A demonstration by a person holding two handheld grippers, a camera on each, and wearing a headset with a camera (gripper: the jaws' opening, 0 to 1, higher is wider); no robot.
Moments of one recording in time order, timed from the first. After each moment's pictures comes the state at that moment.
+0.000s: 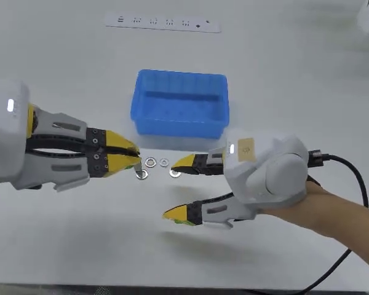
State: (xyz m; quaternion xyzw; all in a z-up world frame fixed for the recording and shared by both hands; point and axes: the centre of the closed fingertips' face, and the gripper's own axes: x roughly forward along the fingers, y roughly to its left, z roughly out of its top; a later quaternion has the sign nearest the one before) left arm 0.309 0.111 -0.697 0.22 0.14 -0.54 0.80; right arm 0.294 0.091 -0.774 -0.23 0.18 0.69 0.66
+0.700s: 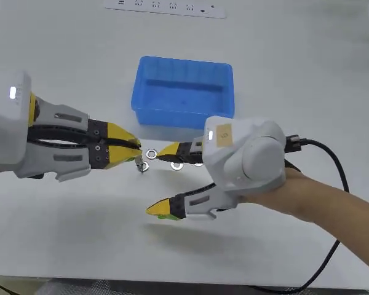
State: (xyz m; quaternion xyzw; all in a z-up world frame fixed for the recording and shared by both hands) left arm 0.317 0.113 -0.709 0.19 0.15 -0.54 0.80; right arm 0.296 0.116 -0.782 -0.22 0.20 0.71 0.64
